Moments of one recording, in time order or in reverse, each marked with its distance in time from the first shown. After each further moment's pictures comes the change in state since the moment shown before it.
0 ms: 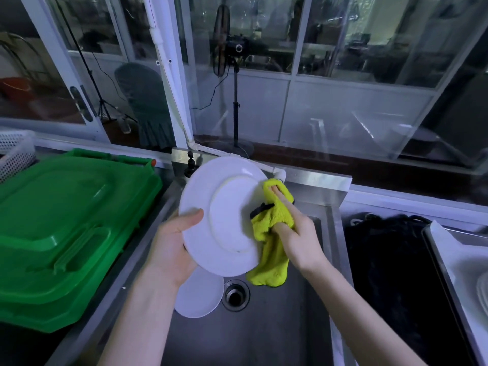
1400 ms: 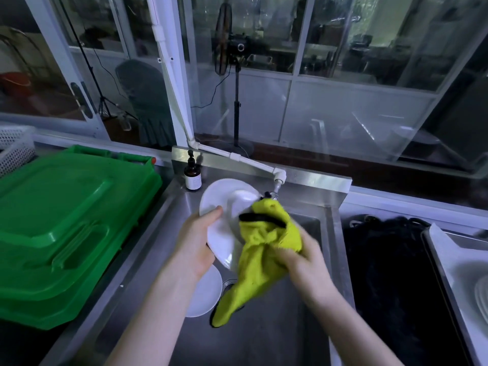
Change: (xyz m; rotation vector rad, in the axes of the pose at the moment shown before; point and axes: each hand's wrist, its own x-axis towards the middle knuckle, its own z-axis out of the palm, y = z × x) left_hand 0.010 -0.014 0.033 0.077 0.295 -0.224; right_hand -0.039 -0.004 0.004 0.318 -0.019 -0.055
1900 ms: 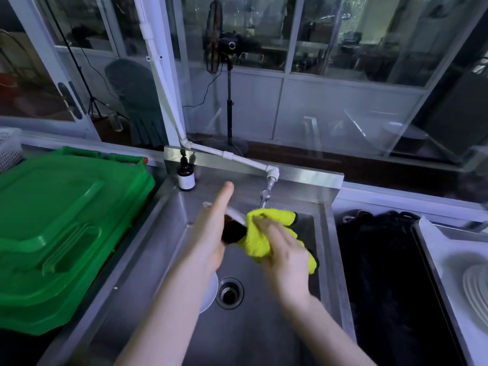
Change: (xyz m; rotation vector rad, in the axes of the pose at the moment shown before) left_hand 0.005 -0.007 0.038 0.166 0.073 0.016; right_hand -0.004 0.015 0.022 -0.862 0.317 -0.325
